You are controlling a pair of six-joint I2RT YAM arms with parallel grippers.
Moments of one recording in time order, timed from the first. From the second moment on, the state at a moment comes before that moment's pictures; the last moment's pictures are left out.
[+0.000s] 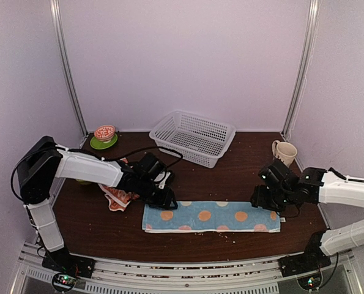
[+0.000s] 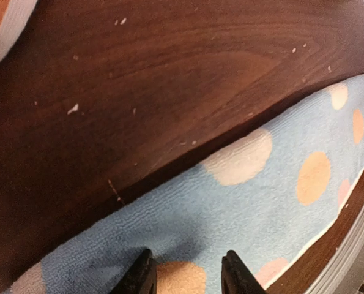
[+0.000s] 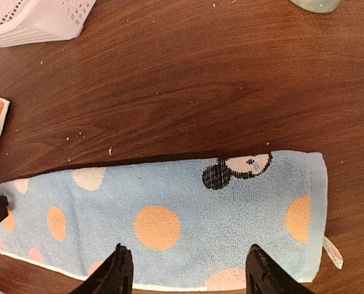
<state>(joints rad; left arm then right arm) -0.85 1.84 1.07 -0.26 0.27 -0.55 0.80 1.10 0.70 -0.66 0.30 0.97</state>
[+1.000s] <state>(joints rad) -0.89 1.48 0.90 -0.36 0.11 -0.70 0.57 1.06 0.44 -0.50 0.02 1.01</state>
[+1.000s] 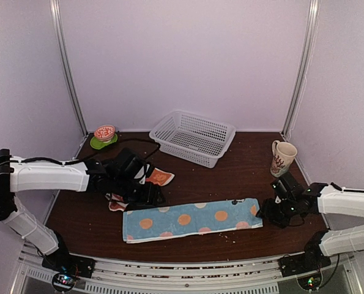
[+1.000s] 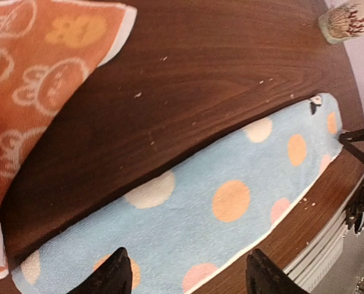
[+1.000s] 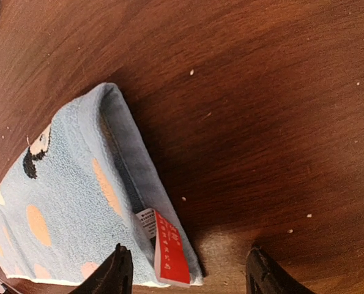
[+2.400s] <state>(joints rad) -0.89 1.65 0.99 -0.31 0.14 -0.63 0.65 1.06 0.51 -0.64 0.09 0.95</state>
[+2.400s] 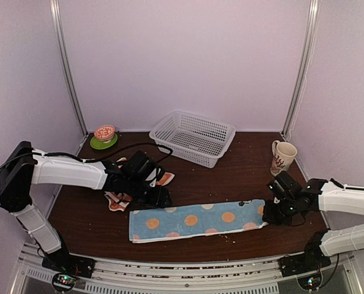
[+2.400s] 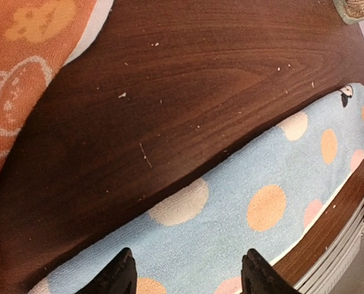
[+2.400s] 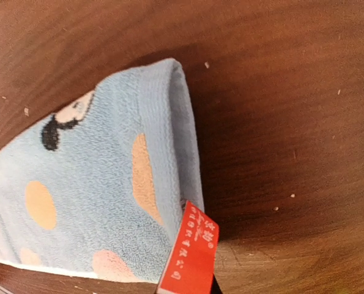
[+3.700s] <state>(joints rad) -0.89 1.44 0.86 -0.35 0.08 -0.68 1.03 1.25 0.95 -0.63 0.21 0.65</state>
